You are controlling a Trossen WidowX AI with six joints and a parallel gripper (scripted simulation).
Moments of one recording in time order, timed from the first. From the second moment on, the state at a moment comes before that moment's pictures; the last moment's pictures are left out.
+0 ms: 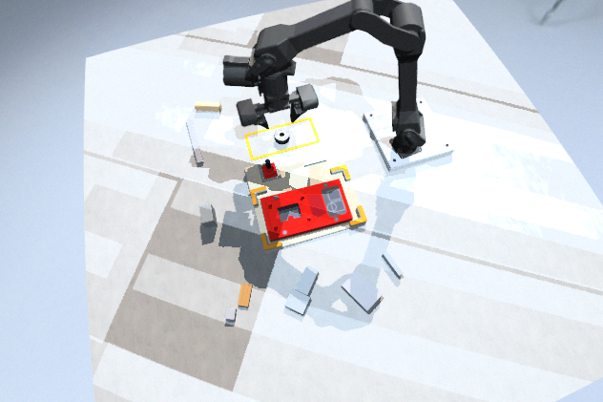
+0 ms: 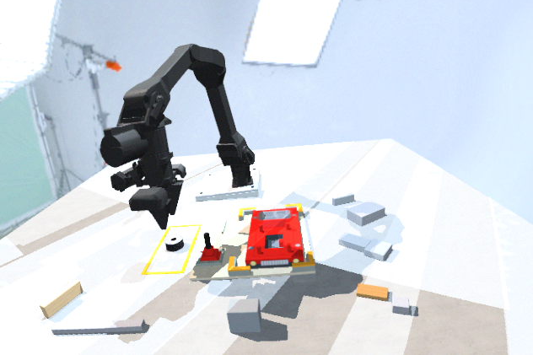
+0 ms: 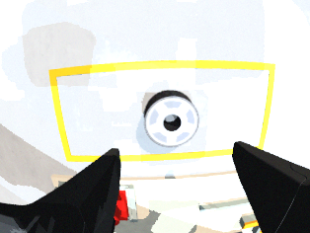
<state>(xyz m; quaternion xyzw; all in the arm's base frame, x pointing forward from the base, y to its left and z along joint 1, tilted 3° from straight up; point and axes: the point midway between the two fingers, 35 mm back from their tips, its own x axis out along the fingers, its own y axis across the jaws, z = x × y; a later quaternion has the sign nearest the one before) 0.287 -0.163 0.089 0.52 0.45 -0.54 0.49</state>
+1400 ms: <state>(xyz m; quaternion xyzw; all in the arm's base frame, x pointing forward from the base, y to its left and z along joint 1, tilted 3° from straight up) 0.208 -0.115 0.137 0.51 0.45 -0.53 0.49</state>
